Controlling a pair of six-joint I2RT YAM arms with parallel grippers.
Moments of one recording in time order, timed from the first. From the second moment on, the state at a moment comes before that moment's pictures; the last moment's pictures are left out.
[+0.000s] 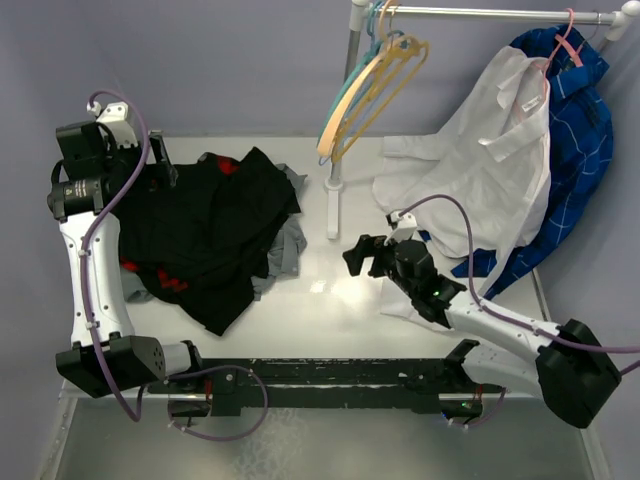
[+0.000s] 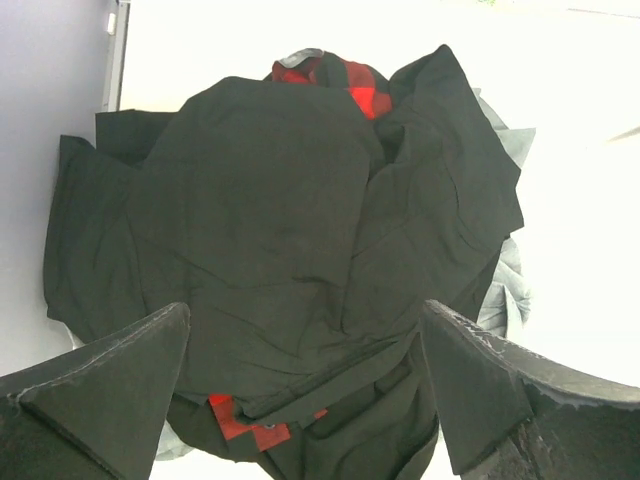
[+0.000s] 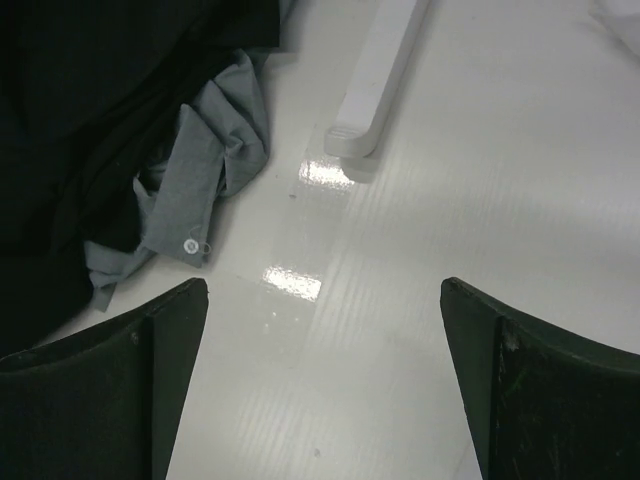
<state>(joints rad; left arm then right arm) 0.28 1.28 1.55 -0.84 0.28 0.01 0.70 1.11 0.46 0.28 0.17 0.47</state>
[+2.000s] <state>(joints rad) -0.18 1.44 0.88 -1.01 0.37 0.86 0.79 1.31 0.46 0.52 -0.34 0.39</state>
